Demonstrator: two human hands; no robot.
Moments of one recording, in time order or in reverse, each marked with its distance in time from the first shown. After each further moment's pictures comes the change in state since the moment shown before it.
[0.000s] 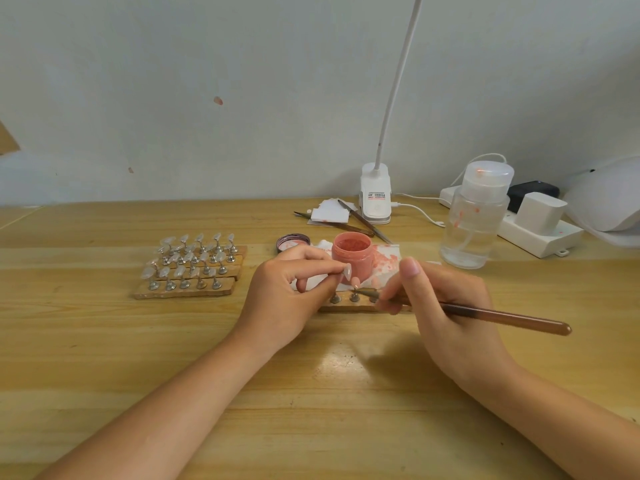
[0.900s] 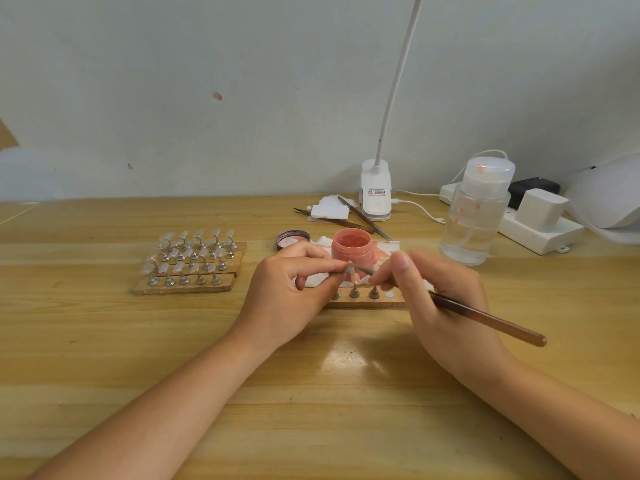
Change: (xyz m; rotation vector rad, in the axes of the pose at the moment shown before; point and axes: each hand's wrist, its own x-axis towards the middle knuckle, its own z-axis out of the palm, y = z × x) left_hand 0.000 0.003 -0.001 0.011 -0.023 0.011; right_hand 0.003 0.001 0.001 -0.095 -0.003 -0.046
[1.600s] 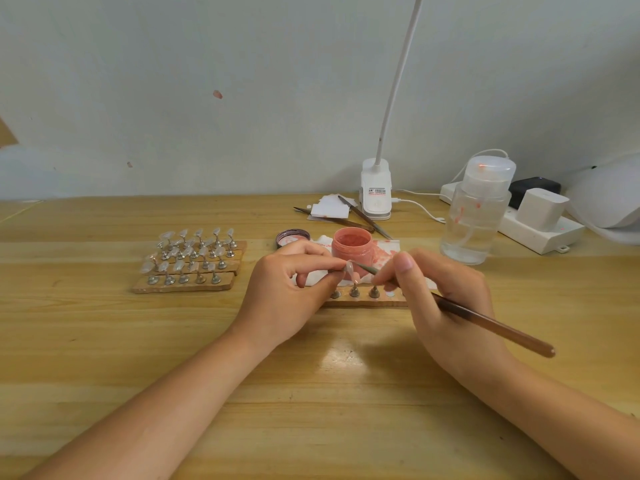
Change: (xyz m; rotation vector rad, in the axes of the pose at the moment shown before) left_hand 0.000 0.000 0.000 -0.005 0.017 -0.003; right_hand -0.001 -0.002 0.000 -0.009 0.018 -0.037
